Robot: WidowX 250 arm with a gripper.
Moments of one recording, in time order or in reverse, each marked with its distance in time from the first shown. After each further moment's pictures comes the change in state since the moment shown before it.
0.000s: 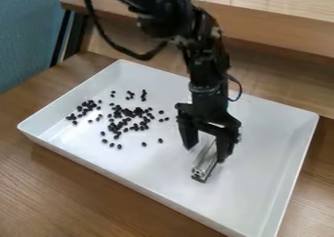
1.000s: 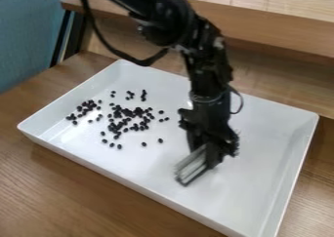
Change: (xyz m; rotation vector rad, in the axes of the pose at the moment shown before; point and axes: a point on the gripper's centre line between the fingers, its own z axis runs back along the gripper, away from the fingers) arm -0.019 0.008 -0.003 0.060 0.055 -0.119
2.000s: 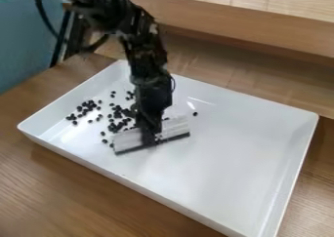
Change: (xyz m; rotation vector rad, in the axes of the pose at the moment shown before) arm -0.024 0.103 0.000 0.084 0.026 -0.366
